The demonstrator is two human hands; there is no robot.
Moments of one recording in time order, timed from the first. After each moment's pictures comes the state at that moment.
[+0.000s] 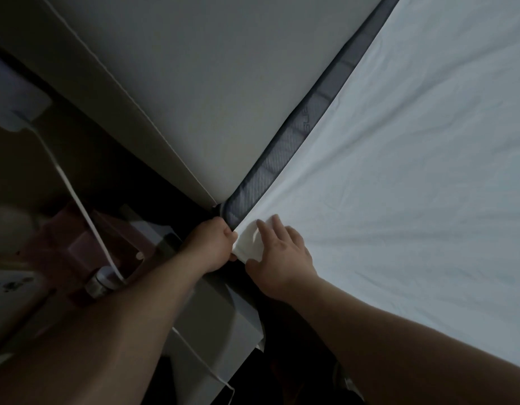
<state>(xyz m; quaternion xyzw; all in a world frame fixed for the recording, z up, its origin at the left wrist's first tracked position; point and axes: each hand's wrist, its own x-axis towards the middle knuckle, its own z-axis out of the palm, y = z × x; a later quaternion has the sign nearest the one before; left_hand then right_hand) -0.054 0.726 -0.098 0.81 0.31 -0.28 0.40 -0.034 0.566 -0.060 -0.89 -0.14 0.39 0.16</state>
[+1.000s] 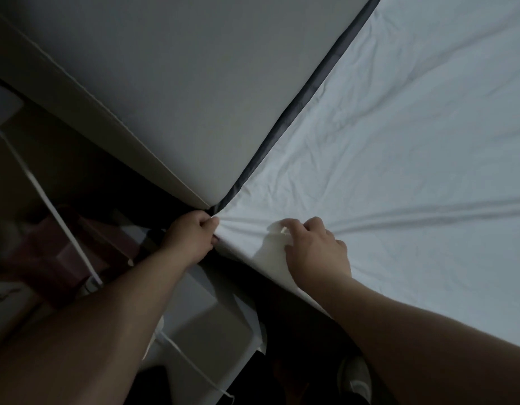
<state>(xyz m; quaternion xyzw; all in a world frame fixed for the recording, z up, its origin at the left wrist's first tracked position) -0.050 0.748 -0.118 0.76 0.39 -0.22 0.47 -0.012 0.520 -0.074 -0.95 -0.11 0.30 0.08</state>
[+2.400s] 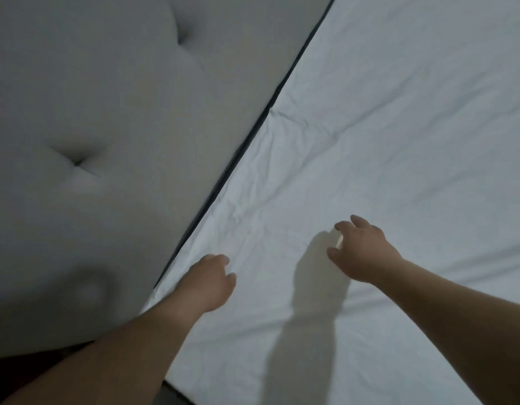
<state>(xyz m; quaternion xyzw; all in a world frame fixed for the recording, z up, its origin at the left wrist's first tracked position) 0.151 0.562 -0.041 0.91 0.18 -0.36 0.13 0.250 0.275 -0.042 -0.93 -0.03 0.33 0.13</state>
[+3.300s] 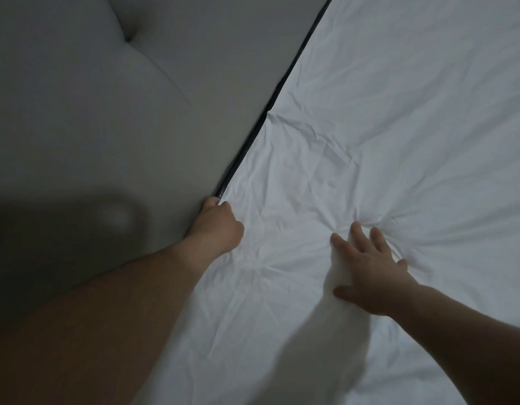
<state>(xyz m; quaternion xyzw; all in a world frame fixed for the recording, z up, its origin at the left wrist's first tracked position) 0.351 0.571 -0.087 0.92 0.23 -0.26 0.15 0.332 0.278 -0.093 -0.91 -0.12 0.40 0.07</state>
